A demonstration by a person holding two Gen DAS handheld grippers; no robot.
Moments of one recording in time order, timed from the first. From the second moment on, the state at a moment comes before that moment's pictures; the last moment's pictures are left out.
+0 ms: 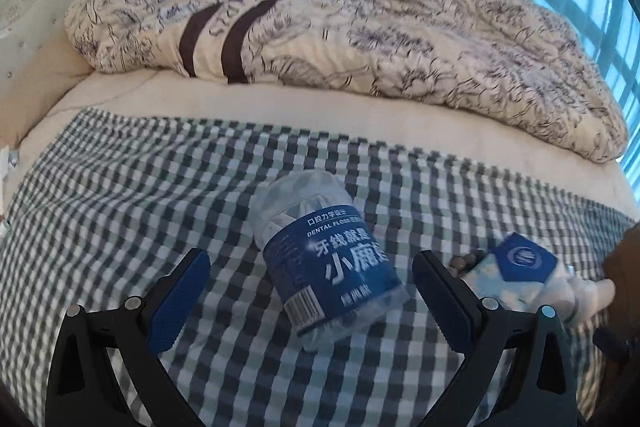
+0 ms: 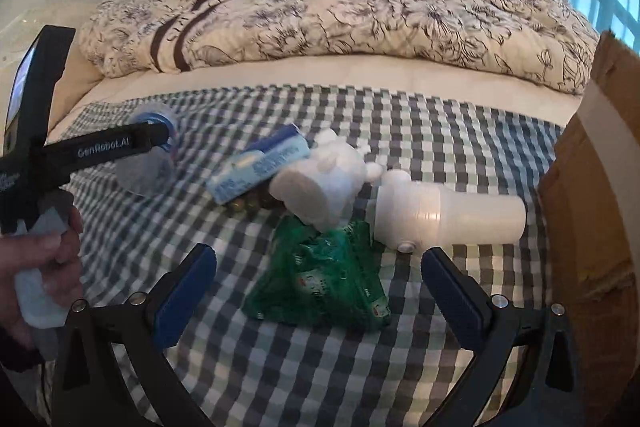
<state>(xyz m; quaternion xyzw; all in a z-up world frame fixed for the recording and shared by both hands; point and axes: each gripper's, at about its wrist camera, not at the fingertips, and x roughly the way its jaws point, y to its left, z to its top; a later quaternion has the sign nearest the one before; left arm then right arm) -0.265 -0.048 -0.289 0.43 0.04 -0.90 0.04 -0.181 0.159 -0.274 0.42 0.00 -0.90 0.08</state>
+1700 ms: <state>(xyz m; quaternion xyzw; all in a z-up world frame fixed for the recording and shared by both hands) -0.116 -0.053 -0.169 0.36 0.04 -0.93 0.00 -0.096 0.161 -0.173 0.37 0.02 -0.92 0.09</state>
